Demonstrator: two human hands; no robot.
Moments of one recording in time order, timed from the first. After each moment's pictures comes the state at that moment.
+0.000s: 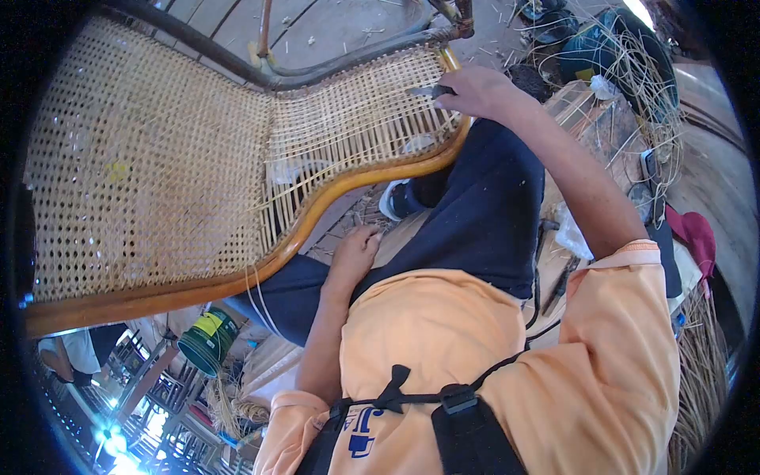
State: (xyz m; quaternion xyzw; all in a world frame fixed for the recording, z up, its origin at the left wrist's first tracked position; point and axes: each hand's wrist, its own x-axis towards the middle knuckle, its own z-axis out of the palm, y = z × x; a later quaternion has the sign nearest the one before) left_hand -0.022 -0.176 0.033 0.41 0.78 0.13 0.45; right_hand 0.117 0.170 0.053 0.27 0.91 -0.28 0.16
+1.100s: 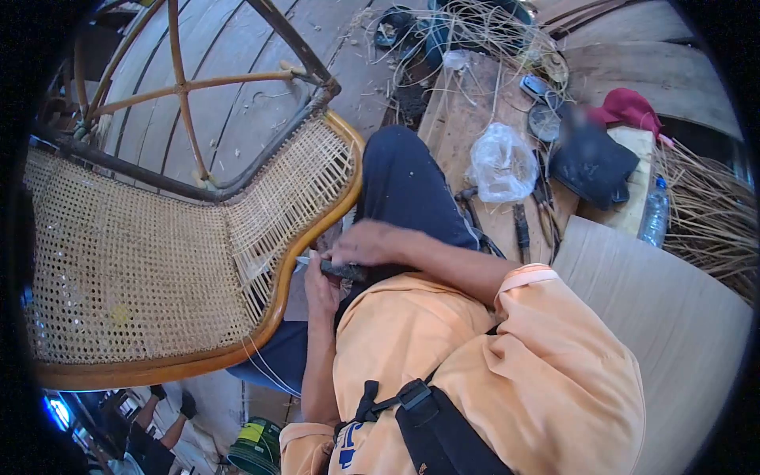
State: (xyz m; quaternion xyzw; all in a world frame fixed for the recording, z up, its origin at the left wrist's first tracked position) left_hand -0.005 -0.144 0.033 0.03 0.56 0.51 0.66; right_hand 0.154 -0.024 0.065 0.23 0.80 -0.56 -0.02
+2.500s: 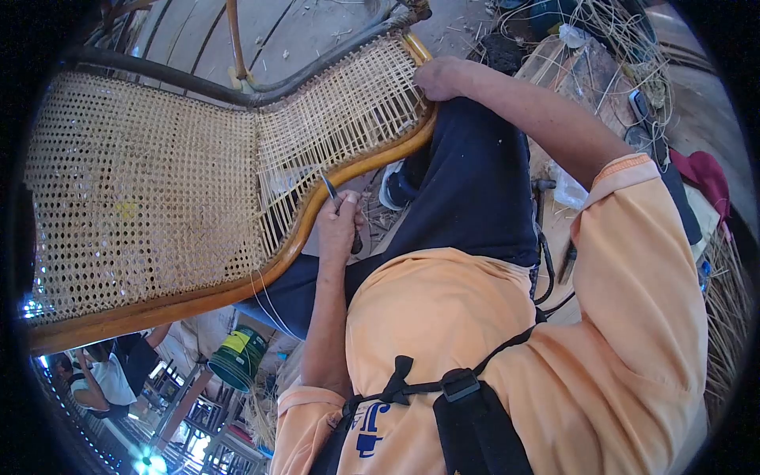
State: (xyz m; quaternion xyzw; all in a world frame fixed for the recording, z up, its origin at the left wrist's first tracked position) left_hand -0.025 -0.132 0.054 0.14 0.76 0.38 0.52; right_hand 0.119 0.164 0.003 0.24 0.91 -0.20 0.28
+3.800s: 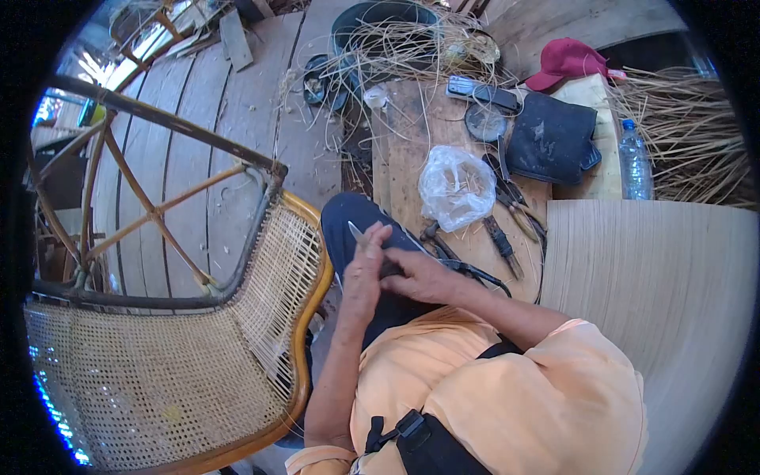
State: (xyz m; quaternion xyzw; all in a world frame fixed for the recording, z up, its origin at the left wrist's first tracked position) left_hand 0.132 -0.009 0.127 0.53 0.47 0.33 0.63; right_hand 0.282 -0.036 0.118 0.51 0.56 -0.61 -0.24
